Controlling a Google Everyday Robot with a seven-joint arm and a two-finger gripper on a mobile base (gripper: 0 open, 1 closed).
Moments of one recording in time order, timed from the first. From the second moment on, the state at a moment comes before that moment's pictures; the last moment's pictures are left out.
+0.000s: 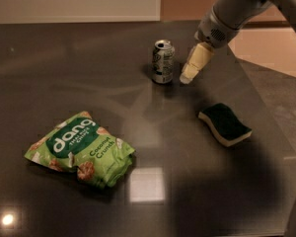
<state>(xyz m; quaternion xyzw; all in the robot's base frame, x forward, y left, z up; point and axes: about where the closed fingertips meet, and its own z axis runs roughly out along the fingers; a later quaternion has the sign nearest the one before) 0.647 -0.128 0.908 -0.57 0.78 0.07 0.24</state>
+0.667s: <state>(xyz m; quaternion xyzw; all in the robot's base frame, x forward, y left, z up) 0.676 -0.102 0.901 -0.56 0.78 0.11 0.26</state>
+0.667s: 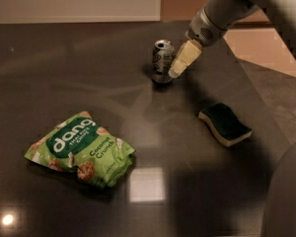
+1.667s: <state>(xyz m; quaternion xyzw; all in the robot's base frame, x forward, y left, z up) 0.691 -0.077 0.900 -0.56 0.76 0.14 0.29</state>
